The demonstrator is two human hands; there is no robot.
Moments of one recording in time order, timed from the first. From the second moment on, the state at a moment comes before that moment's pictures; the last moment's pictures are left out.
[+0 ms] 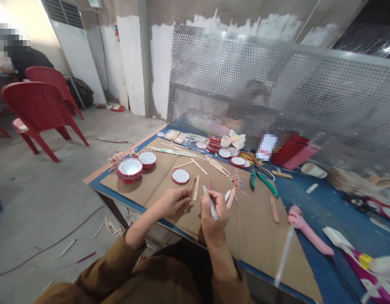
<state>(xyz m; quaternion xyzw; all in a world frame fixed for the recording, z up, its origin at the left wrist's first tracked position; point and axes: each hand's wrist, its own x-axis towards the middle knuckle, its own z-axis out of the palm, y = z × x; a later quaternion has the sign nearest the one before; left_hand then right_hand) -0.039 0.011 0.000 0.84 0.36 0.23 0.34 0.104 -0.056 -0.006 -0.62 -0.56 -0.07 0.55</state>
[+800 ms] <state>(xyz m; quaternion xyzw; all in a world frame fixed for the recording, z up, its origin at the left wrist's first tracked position) -0.040 0.012 -0.002 0.84 0.35 0.25 0.33 0.100 -0.059 -0.007 -0.58 -0.65 -0.04 0.49</state>
